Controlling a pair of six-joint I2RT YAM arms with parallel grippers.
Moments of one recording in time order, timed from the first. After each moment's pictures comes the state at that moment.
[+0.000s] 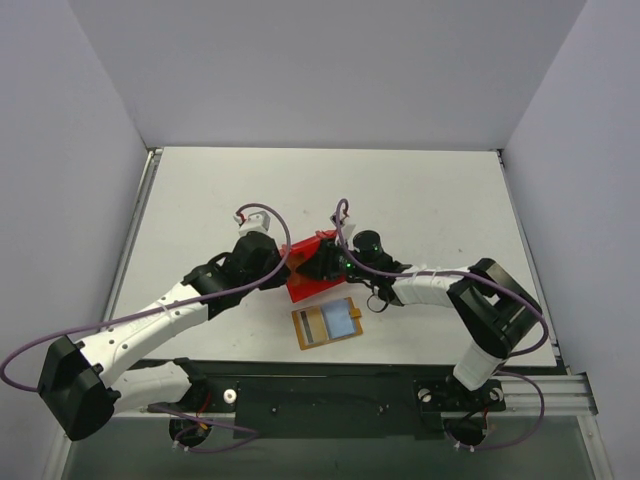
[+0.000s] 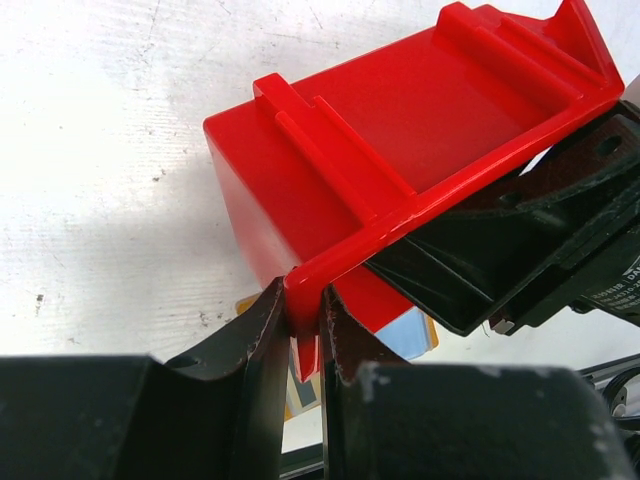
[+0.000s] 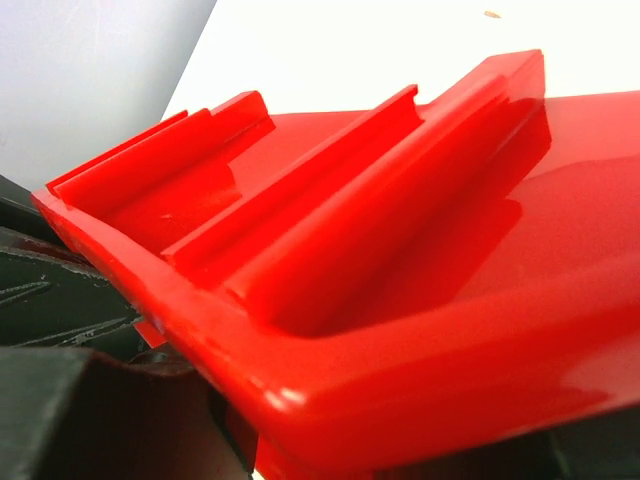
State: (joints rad) left arm -0.77 1.13 0.84 -0.42 -0.25 -0.83; right arm 0.73 1.67 0.69 0.65 -0.36 0.67
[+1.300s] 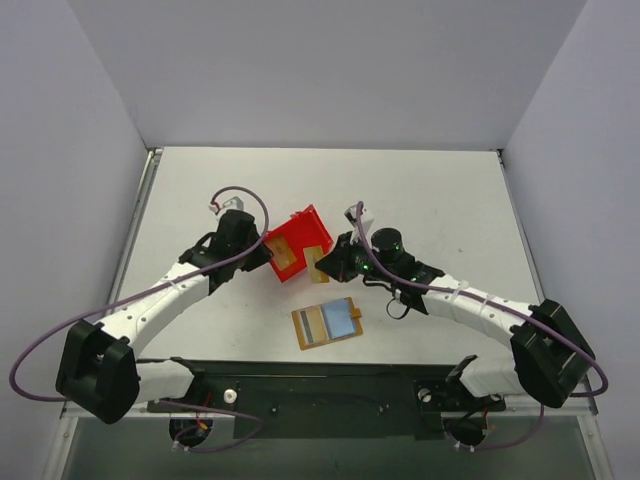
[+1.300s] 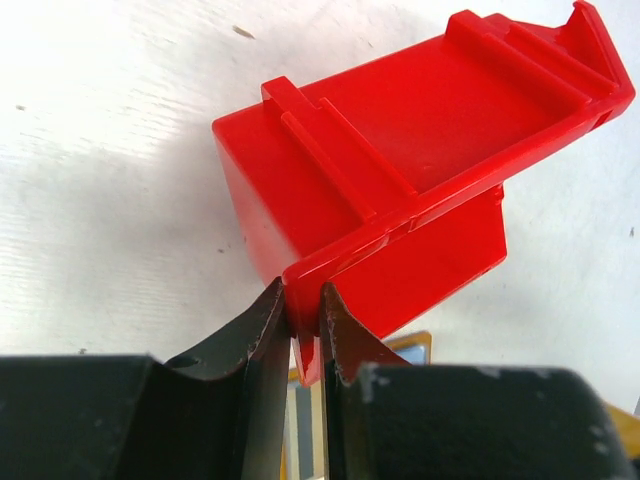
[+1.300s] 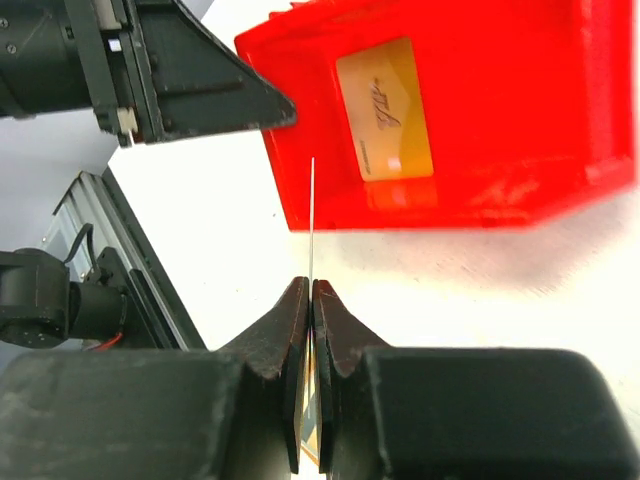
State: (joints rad) left arm -0.53 1.25 0.86 -0.35 -0.16 -0.87; right arm 0.73 1.34 0.68 0.33 -0.27 0.49
